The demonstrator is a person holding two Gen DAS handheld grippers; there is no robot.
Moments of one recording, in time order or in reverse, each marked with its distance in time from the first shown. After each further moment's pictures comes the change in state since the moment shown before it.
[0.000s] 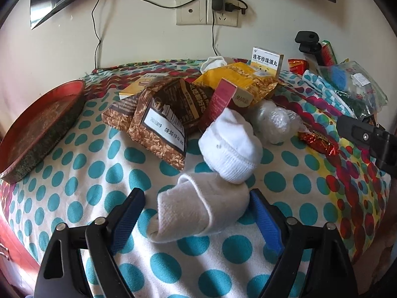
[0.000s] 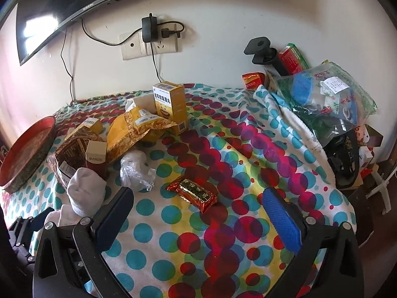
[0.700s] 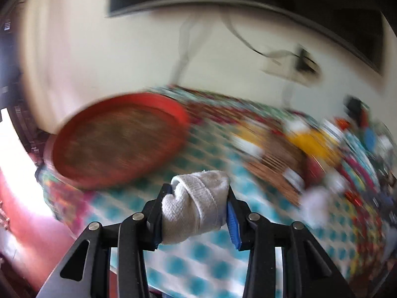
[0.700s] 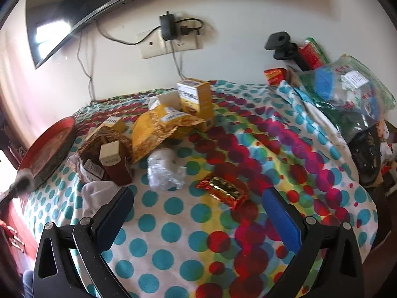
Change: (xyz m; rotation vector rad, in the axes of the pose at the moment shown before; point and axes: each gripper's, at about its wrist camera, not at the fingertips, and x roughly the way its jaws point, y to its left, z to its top) left arm -0.079 0.168 0.034 -0.243 -0.115 0.186; right arm 0.004 0.015 -0.003 0.000 0.008 0.135
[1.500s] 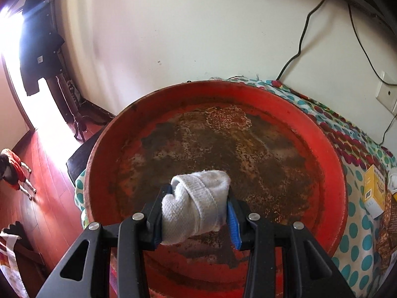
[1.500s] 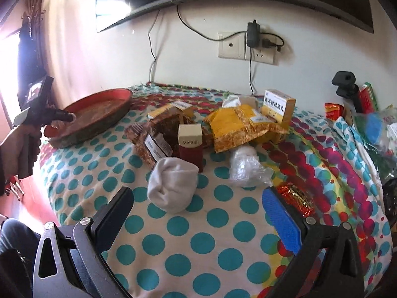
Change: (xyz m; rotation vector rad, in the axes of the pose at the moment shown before) left arm 0.121 0.150 0.053 -0.162 0.111 0.268; right arm 0.000 0.077 -0.030 -0.268 -0.056 0.157
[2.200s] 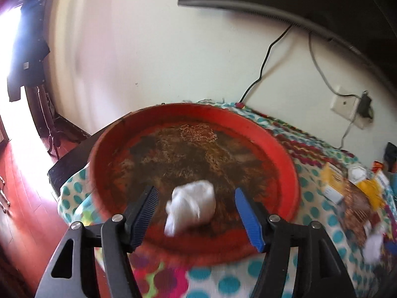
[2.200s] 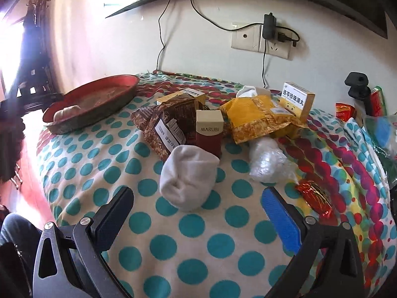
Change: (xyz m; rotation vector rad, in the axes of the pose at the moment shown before) left arm -0.066 0.024 -0.037 0.000 -0.163 -0.223; right arm 0.022 0.023 -0.003 -0.056 0.035 0.014
